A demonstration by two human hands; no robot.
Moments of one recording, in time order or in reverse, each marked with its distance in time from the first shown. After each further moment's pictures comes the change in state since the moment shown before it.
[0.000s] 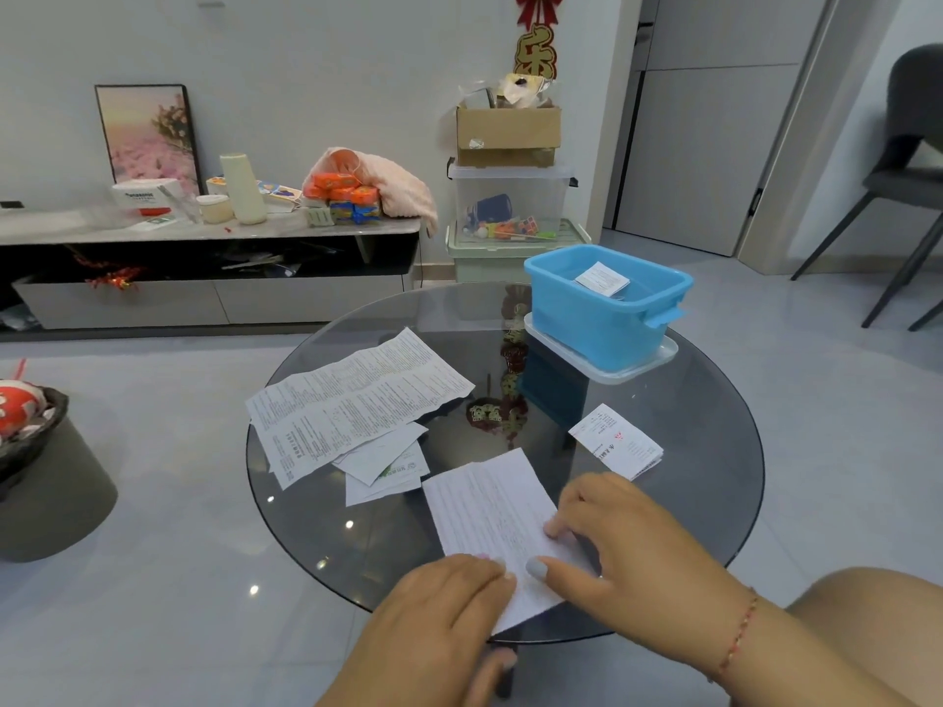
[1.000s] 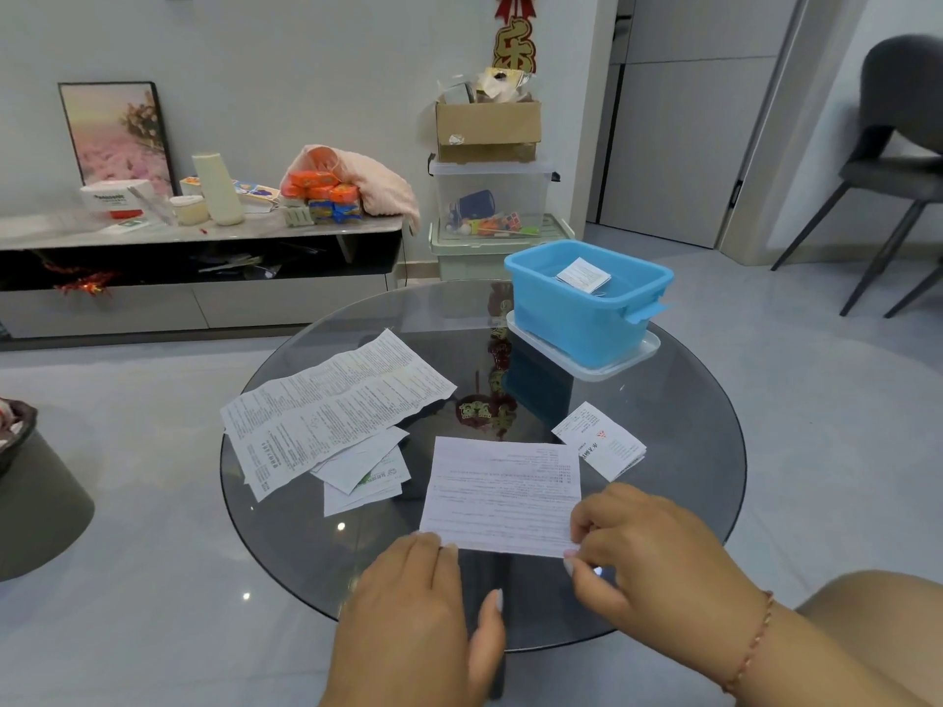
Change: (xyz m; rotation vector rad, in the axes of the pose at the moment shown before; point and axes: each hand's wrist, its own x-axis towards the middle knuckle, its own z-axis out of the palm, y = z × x) left_hand 0.023 0.016 -0.001 0.177 0.041 -0.391; right_hand -0.011 0.028 0.012 -0.269 0.230 -0.080
